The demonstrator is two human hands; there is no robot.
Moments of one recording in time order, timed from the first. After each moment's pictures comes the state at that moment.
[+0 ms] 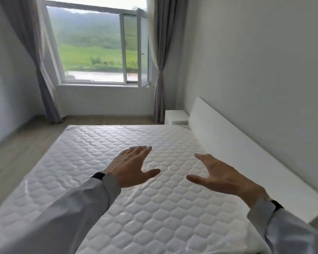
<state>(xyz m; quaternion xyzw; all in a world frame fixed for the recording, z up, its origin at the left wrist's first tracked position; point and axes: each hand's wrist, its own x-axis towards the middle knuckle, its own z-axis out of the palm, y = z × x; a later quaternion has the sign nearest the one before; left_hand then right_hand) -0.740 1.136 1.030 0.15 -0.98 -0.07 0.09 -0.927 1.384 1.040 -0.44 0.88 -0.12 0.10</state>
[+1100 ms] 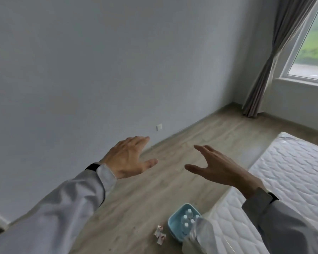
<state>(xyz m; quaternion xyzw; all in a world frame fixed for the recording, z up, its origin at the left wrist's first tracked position) 0.212 0.585 1.032 0.64 -0.77 -0.05 0.06 -0.092 0.544 0.999 -0.82 0.55 -0.09 0.14</state>
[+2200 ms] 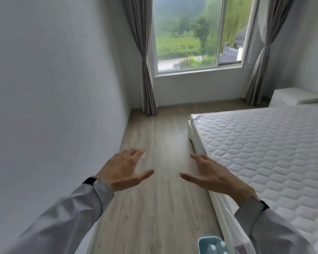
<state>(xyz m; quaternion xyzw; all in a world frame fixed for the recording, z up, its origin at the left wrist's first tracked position) 0.309 -0.042 1.011 0.24 -0.97 -0.04 0.01 0.090 0.171 0.960 -0.47 0.85 -0.19 0.14</state>
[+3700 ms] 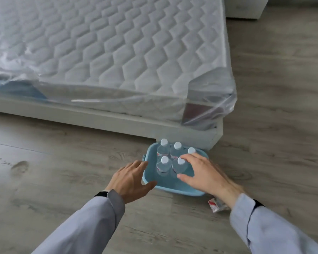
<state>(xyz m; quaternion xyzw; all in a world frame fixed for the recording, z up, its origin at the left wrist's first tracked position) -0.043 -0.034 0.119 -0.36 -0.90 -0.06 -0.23 0.077 0.193 0.144 0.17 0.93 -0.27 0.15</state>
